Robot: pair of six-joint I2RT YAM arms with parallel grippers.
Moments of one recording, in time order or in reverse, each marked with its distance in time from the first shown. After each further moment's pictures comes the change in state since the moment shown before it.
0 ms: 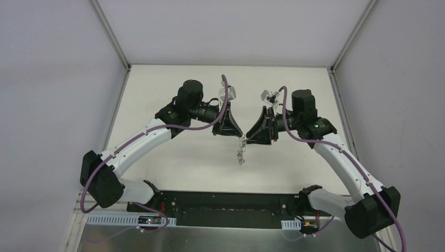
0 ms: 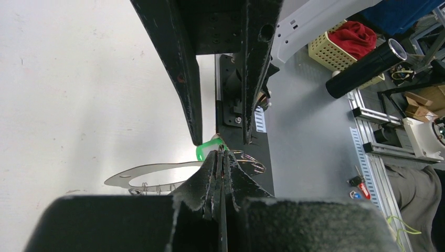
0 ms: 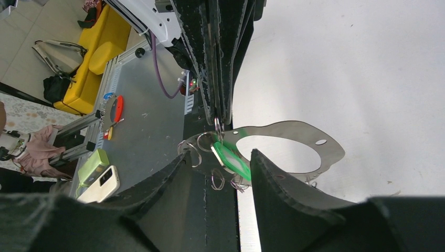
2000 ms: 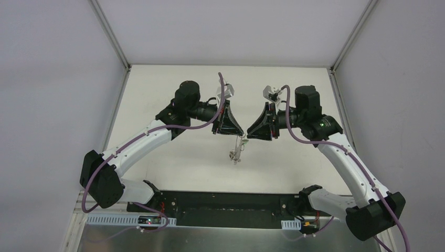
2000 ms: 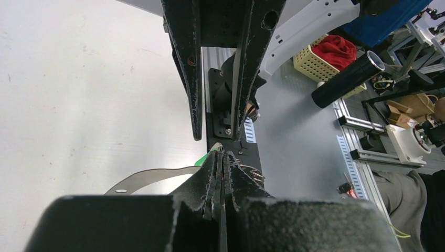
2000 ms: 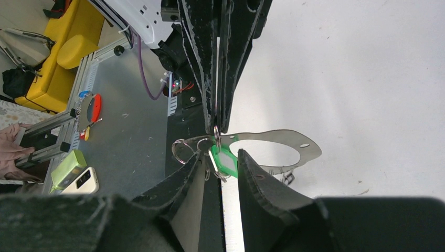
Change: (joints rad) left arm 0.014 -0.003 -0.051 0.176 0.052 -0.122; right arm 0.012 -0.021 0.088 -0.096 0.083 -0.082
